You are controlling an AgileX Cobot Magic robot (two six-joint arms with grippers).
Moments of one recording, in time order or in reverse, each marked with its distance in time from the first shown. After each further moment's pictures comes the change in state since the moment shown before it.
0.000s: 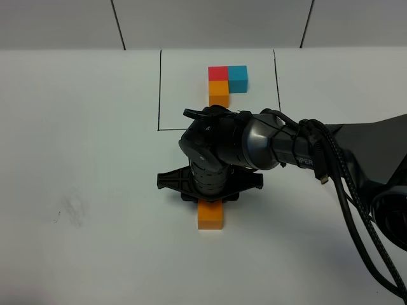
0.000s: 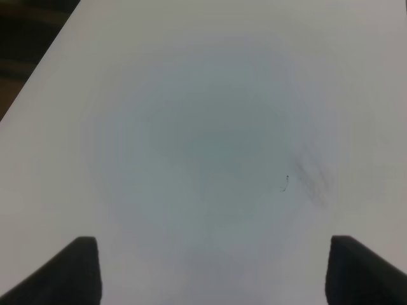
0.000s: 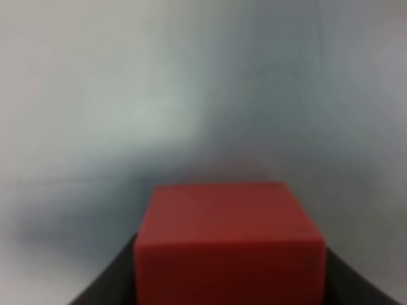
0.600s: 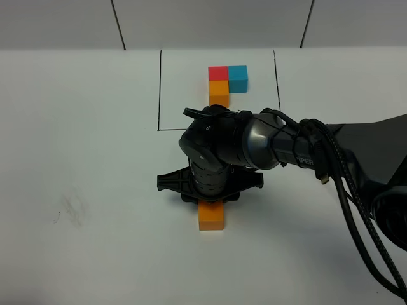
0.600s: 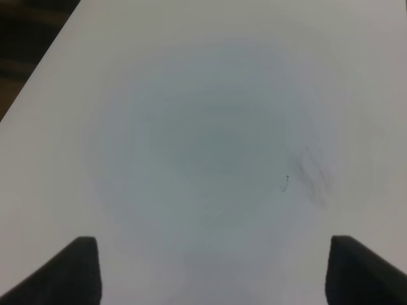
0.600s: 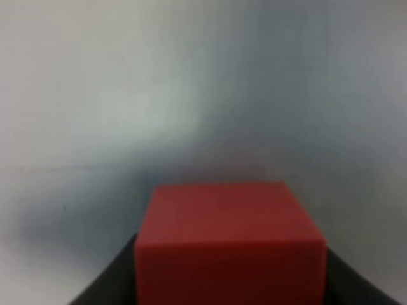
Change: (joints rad) left arm 0.000 0.000 0.000 0.000 0.000 0.000; right arm 0.000 -0.001 0.000 0.006 0.004 -0.033
